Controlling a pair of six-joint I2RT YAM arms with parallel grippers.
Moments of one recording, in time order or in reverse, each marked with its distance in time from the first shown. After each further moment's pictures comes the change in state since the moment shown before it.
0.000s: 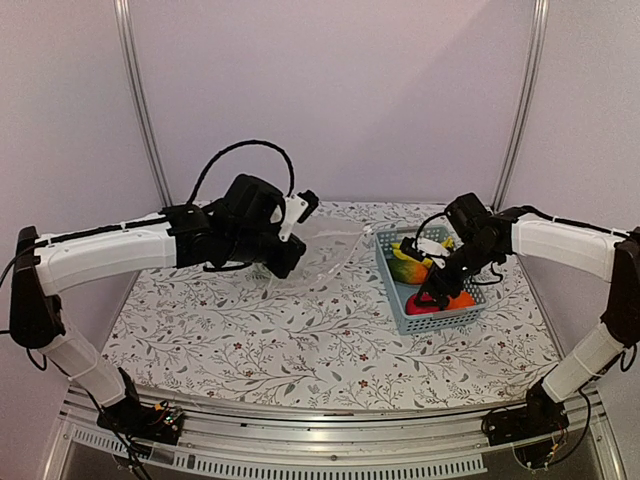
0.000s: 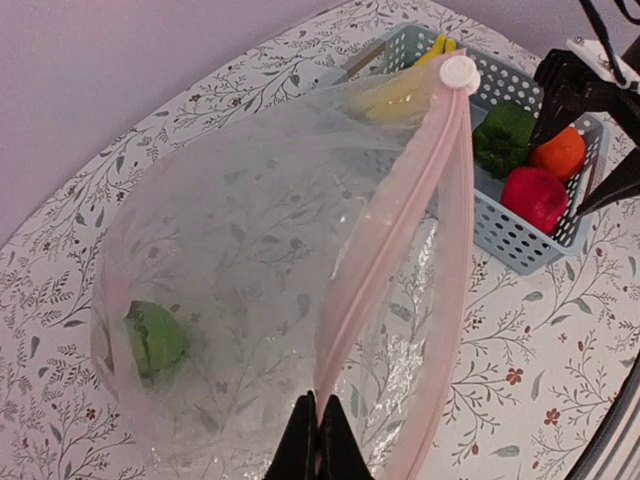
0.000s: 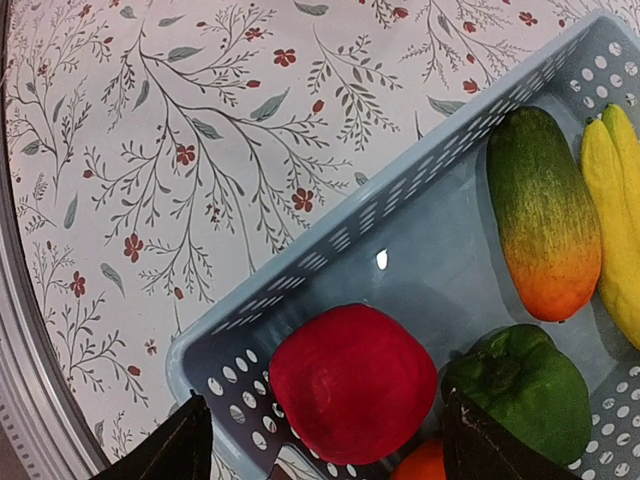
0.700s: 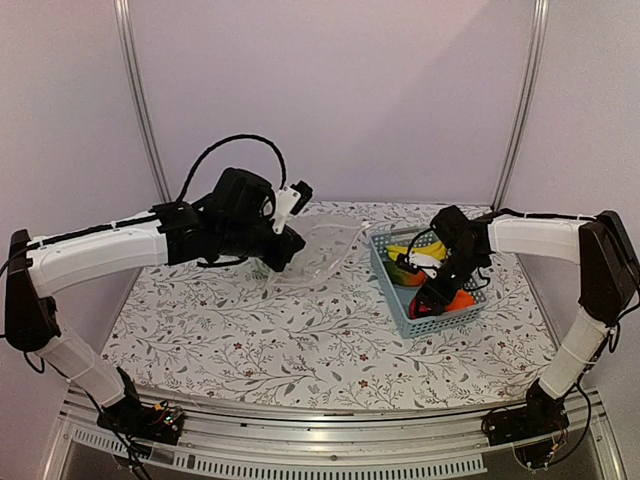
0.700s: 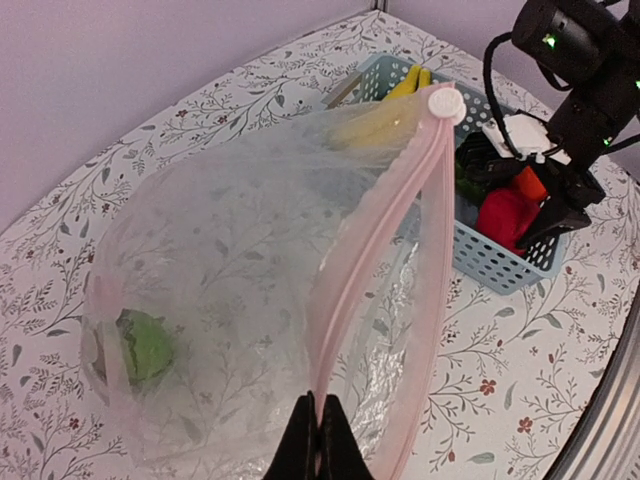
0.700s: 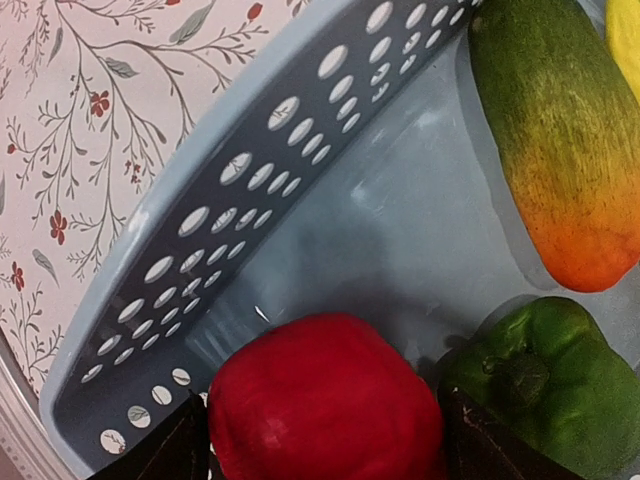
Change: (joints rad) left arm 0.031 -0.035 -0.027 0.037 0.094 -0.024; right arm 0.000 0.172 0.037 -0.034 0.089 0.032
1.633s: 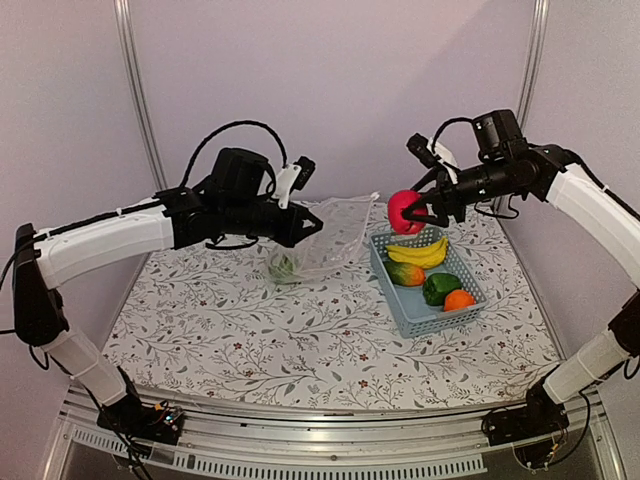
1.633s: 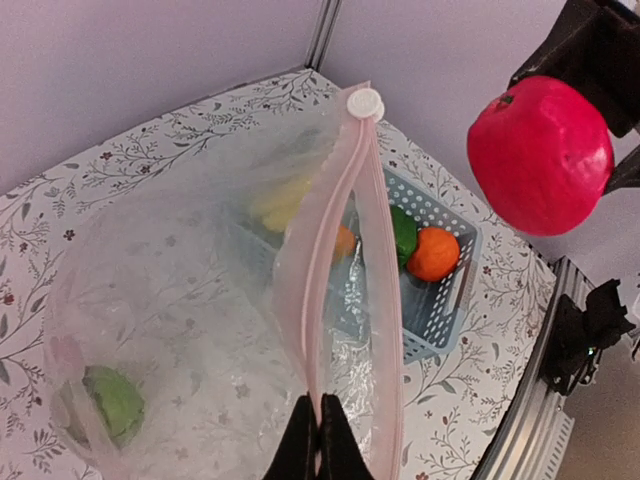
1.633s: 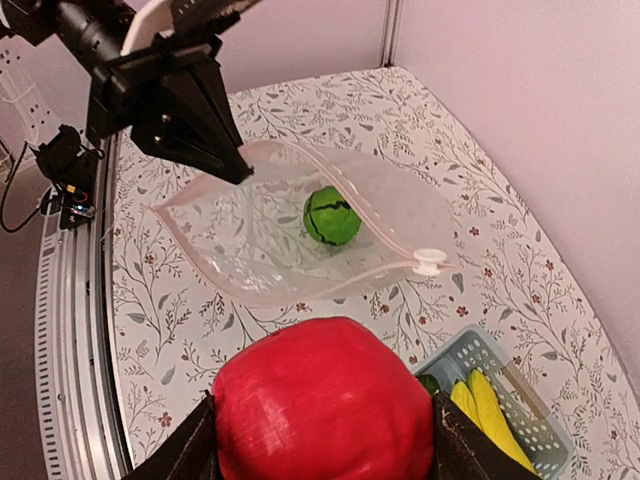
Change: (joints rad) left arm 0.059 0.043 0.076 0.089 0.246 -0.145; right arm 0.005 -0.229 0.412 -0.044 -0.327 -0.012
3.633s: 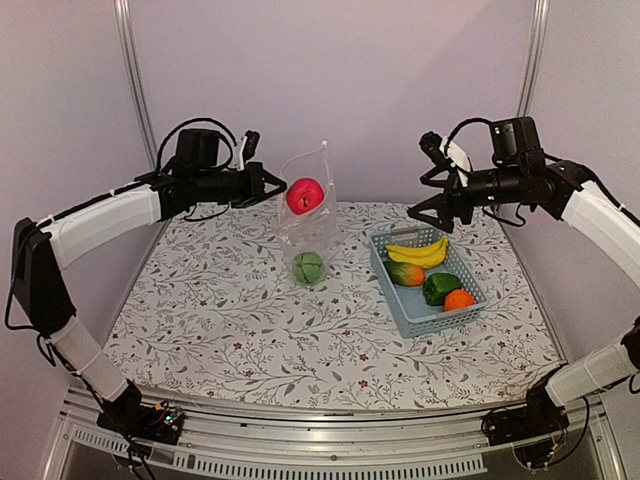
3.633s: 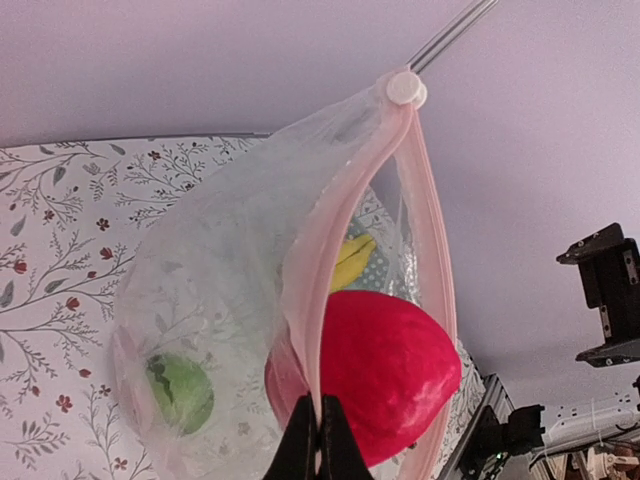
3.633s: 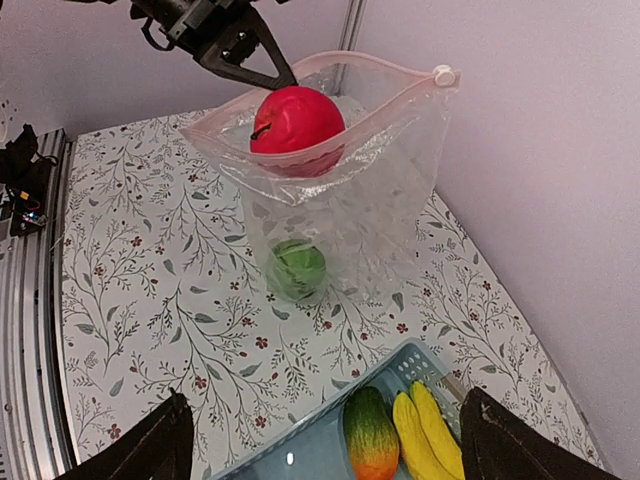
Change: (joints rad) left arm 0.321 0.061 0.054 0.127 0.295 -0.314; right arm 0.019 -0.109 -0.103 0.191 0.083 -0.013
